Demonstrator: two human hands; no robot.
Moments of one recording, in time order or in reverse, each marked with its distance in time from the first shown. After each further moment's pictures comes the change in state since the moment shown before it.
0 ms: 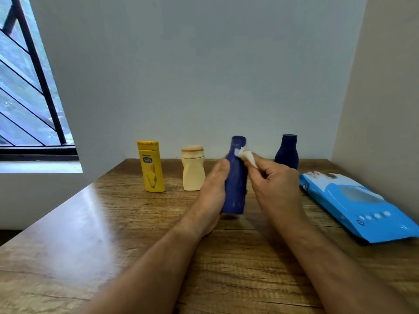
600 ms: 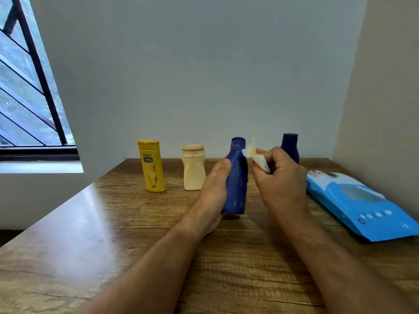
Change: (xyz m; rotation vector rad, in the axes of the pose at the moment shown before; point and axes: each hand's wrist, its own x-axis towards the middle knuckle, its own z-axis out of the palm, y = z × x) left_hand 0.004 -0.004 0.000 0.012 0.027 -0.026; right_hand 0.005 -0.001 -0.004 -0.063 0.101 0.013
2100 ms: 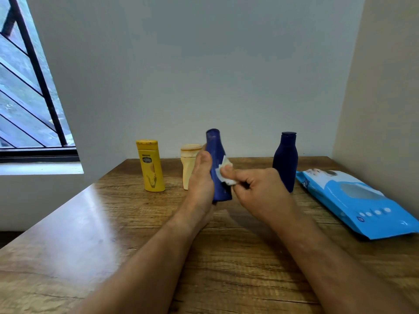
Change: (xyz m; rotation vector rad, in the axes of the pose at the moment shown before) left_hand 0.003 0.012 -0.010 -0.158 0.143 0.064; right_hand -0.010 -0.004 0.004 -0.034 -0.471 -0.037
